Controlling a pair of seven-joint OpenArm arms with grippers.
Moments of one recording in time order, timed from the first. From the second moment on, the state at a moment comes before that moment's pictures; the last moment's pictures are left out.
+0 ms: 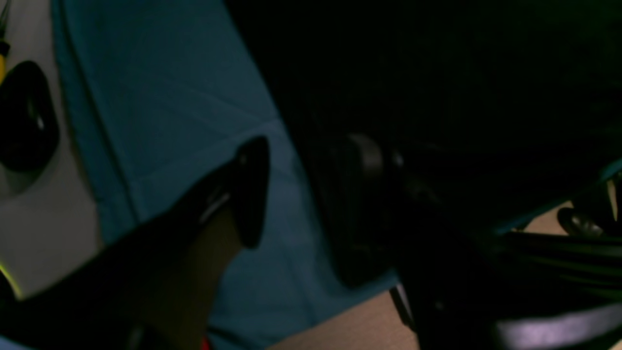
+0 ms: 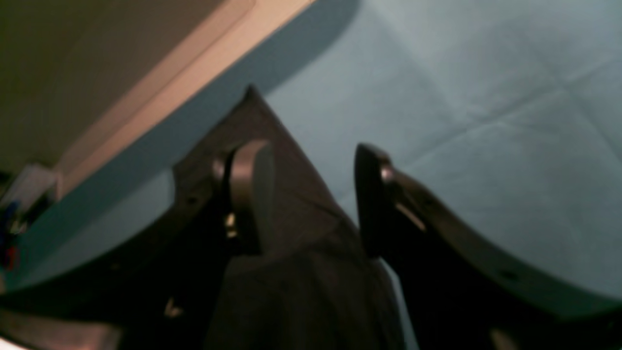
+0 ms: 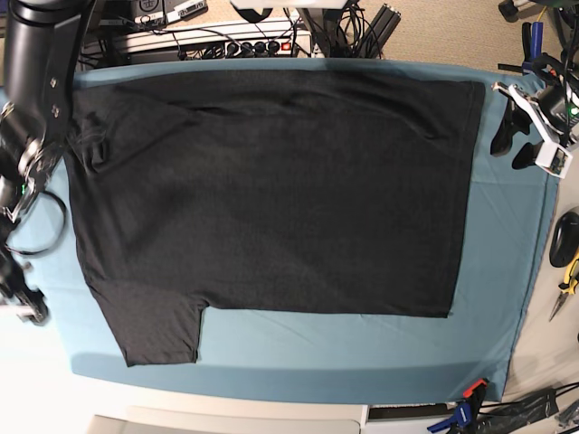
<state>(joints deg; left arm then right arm) 33.5 -30.8 -32.6 116.6 -45.7 -35.4 45.7 53.6 33.9 34.4 20.0 10.7 25.1 -33.7</state>
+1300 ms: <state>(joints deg) 33.5 -30.7 -32.6 116.6 -45.7 -35.4 45.8 45.1 27.4 34.2 18.6 -5.9 11.7 -23.9</state>
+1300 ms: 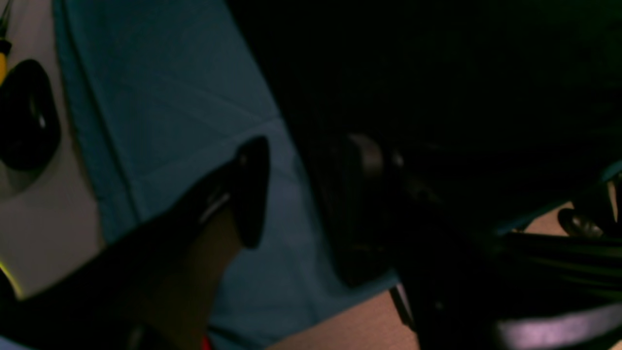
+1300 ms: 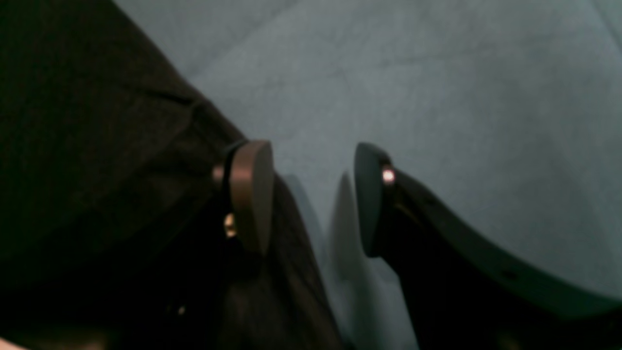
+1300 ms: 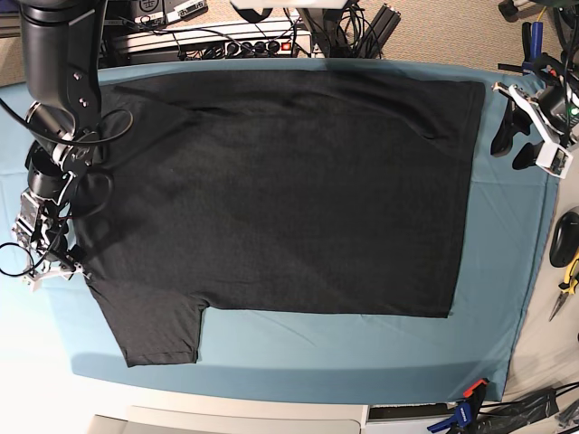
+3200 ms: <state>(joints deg) -49.7 -27.0 2.5 22.4 -44.9 -27.3 41.8 38.2 26.3 34.2 21.9 8.7 34.7 -22.5</state>
